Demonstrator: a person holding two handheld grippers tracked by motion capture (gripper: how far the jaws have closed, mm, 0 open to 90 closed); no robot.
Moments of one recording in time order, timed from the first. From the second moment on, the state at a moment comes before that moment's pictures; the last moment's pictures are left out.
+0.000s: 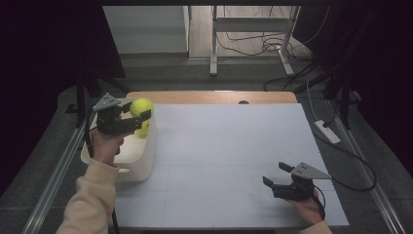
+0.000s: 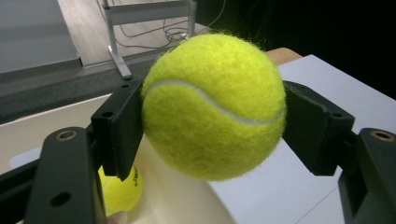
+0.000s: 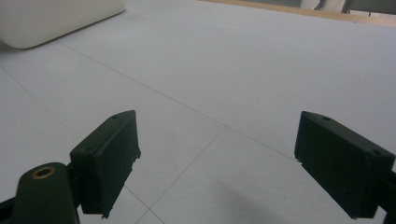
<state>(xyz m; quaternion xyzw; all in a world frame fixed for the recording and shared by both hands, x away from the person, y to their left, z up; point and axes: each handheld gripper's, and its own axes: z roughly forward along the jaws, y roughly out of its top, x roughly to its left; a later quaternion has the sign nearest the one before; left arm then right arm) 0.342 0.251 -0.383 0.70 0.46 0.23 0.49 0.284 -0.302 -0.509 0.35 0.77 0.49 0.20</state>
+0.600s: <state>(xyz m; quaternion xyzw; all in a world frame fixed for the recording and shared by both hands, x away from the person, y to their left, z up) 0.344 0.272 -0.391 0.69 0.50 0.25 0.45 0.285 -0.302 -0.510 0.35 0.77 0.49 0.20</state>
